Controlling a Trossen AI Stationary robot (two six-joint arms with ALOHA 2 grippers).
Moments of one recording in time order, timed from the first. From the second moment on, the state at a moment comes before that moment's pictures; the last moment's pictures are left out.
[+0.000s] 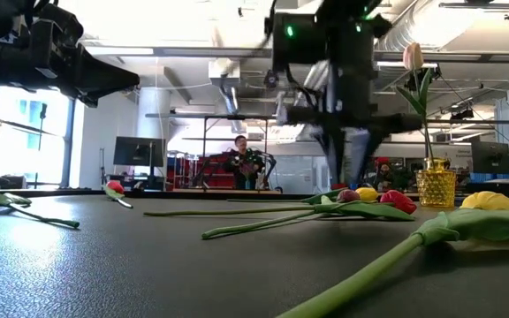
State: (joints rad) left arm -0.07 0.49 0.01 0.49 -0.33 0.03; right arm 0.00 1.89 1.32 -0.96 0.06 1.41
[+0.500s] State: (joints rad) left arm -0.07 0.49 0.01 0.48 -0.33 0.04; right arm -0.09 1.89 1.26 -0.82 0.01 1.35
